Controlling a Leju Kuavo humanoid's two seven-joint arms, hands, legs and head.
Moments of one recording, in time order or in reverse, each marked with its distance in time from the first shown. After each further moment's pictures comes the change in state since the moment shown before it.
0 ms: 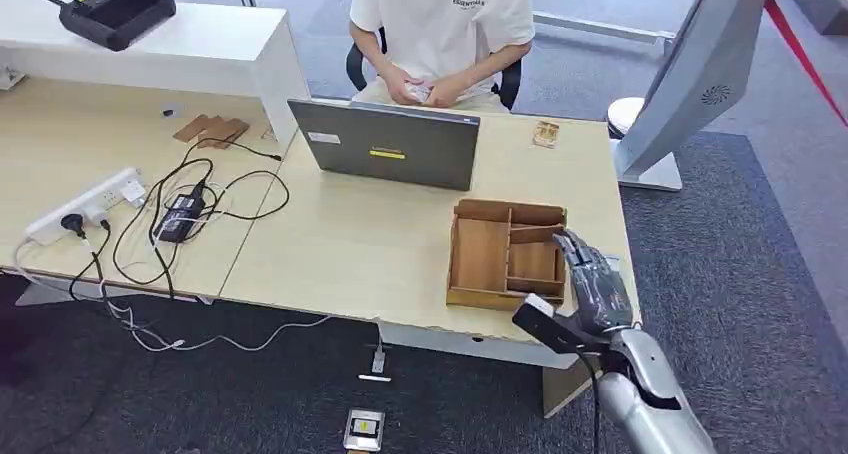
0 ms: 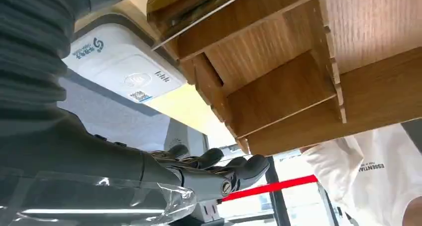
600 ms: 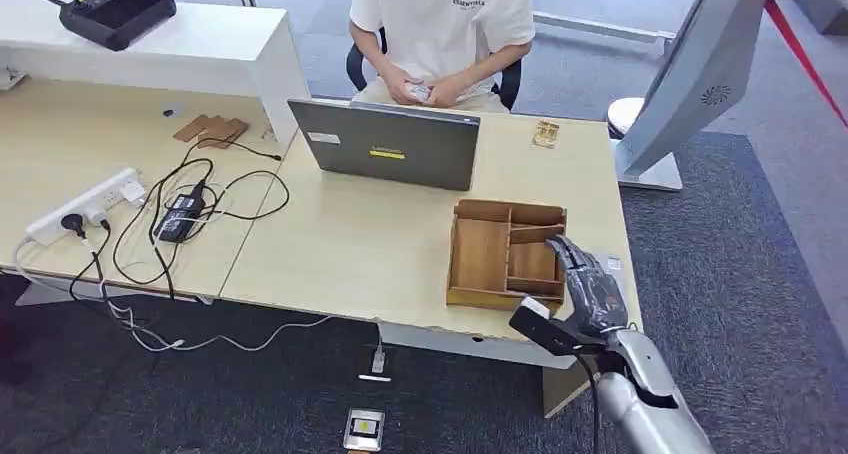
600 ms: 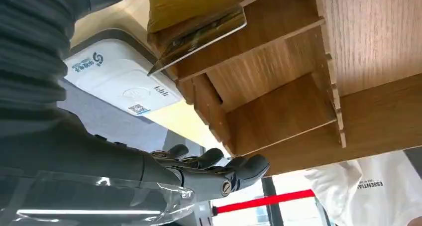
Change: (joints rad) left arm -0.002 -0.001 0.000 0.000 -0.006 0.000 0.008; right arm -0.010 0.005 0.006 0.035 0.000 0.032 -0.015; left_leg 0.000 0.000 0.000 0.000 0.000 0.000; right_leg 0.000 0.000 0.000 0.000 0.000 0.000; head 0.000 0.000
